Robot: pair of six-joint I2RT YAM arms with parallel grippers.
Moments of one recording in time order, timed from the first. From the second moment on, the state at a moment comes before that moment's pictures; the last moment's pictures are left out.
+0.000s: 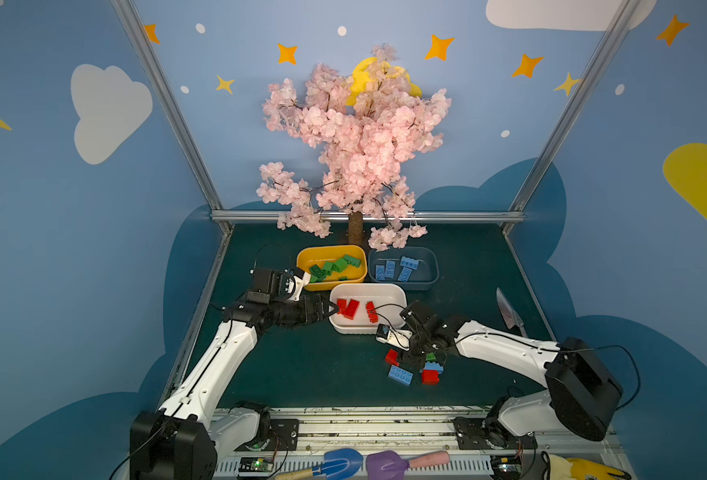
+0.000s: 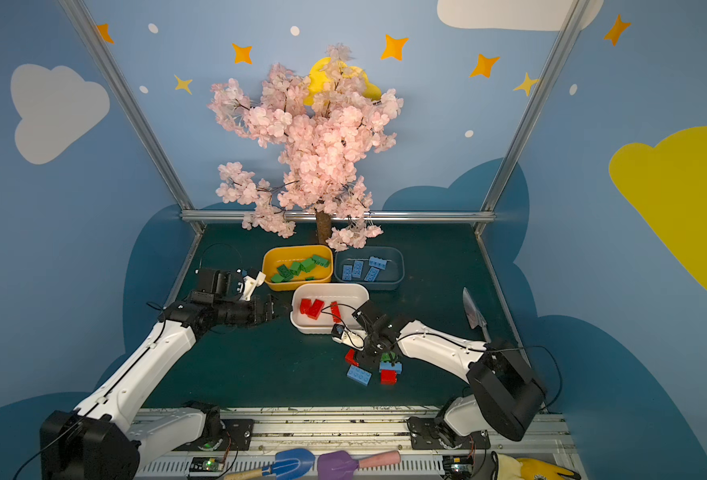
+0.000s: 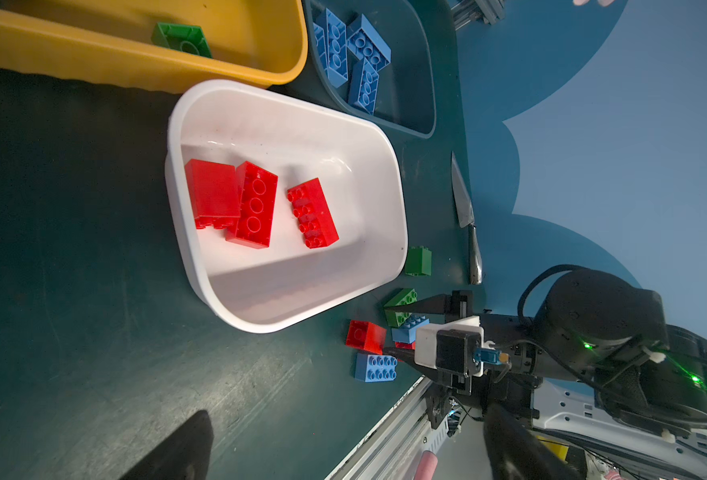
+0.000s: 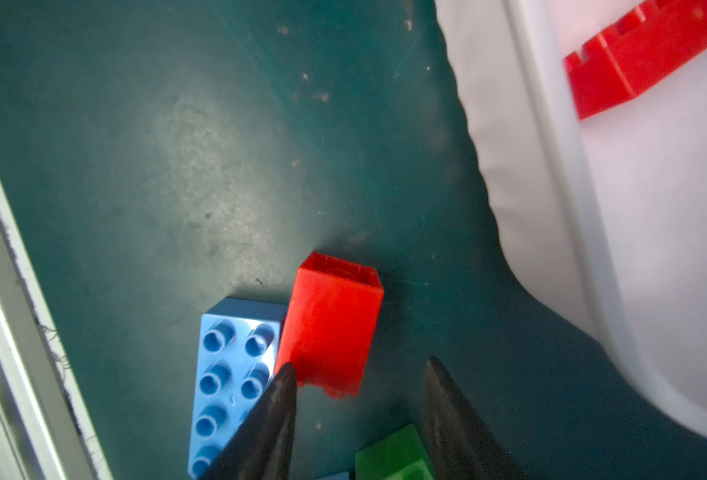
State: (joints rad) left arm -0.17 1.13 0.86 -0.64 0.72 -0.42; right arm 0.84 1.44 0.79 -0.54 -0.15 -0.47
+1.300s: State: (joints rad) left arm -0.17 1.13 0.86 -0.66 0.71 -0.41; right arm 0.93 1.64 0.97 -0.67 0.00 -0.34
